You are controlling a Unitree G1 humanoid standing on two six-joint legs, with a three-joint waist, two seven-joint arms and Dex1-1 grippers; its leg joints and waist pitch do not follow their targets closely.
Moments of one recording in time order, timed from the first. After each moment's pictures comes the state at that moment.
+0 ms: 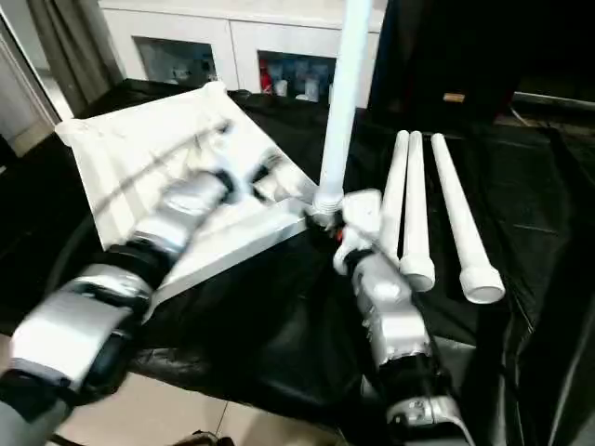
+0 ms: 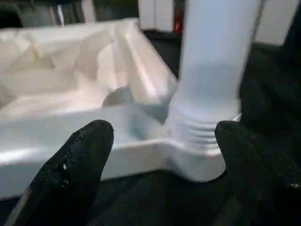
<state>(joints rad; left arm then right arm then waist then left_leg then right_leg) -1.01 0.13 -0.10 1.08 0.12 -0.15 -0.35 -0.43 -0.07 0.01 0.48 0.08 0.04 0.29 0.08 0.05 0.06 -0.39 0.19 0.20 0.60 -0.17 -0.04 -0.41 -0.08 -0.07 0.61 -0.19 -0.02</state>
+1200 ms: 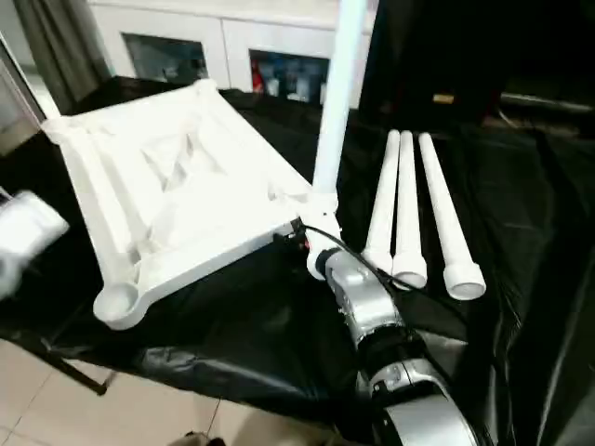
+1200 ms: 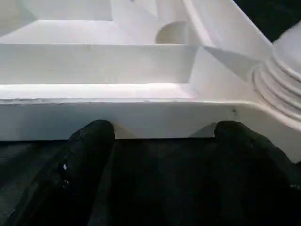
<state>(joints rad) -0.24 0.73 -0.13 -0.15 0.36 1.03 -0.76 -0.59 -0.05 0.11 0.74 0.00 0.12 0.33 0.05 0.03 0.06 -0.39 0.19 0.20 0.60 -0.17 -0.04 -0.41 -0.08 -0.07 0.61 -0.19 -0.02</state>
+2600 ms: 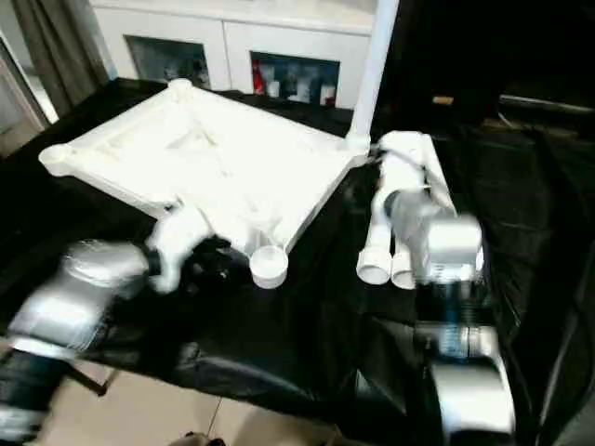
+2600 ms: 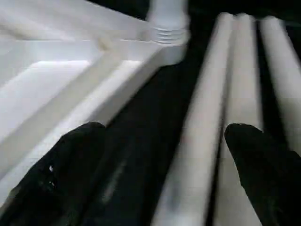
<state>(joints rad) -0.41 0.43 -0.17 -0.03 -0.06 0.52 -0.94 -0.76 -0.21 -0.21 0.33 0.09 0.91 0.08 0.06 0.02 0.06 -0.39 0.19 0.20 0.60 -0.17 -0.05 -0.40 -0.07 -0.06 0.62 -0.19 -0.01</state>
